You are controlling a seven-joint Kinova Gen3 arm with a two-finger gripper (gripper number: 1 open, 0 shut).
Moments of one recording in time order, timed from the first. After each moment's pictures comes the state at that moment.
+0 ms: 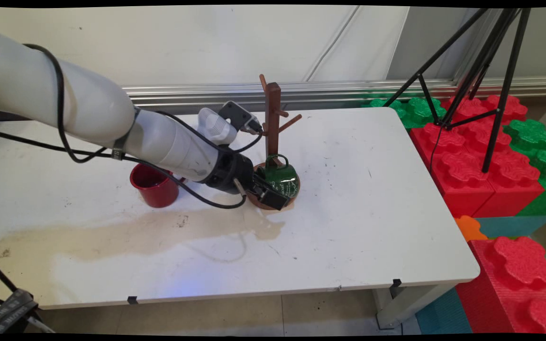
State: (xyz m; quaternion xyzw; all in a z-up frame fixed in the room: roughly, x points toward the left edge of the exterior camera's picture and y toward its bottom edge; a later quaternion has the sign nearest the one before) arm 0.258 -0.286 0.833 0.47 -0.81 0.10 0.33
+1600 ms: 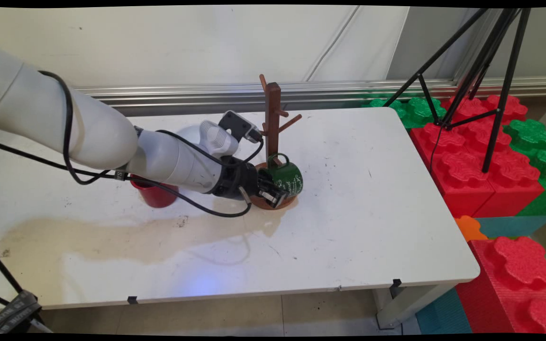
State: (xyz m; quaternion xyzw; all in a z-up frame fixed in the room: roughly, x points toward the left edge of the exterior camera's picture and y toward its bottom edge) arm 0.252 -0.277 0.809 0.48 -0.79 0.12 0.36
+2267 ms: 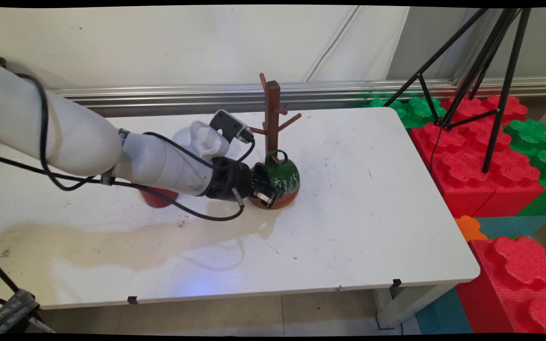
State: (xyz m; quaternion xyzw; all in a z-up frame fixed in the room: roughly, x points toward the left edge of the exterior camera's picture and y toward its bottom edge) arm 0.258 -0.261 0.817 0.47 -0.79 0.13 0.38
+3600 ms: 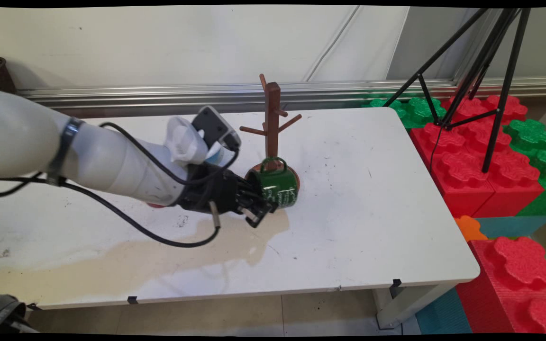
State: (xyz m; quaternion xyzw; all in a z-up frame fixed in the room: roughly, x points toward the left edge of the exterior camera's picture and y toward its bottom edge) arm 0.256 -0.205 0.875 0.42 -0.82 0.12 0.35
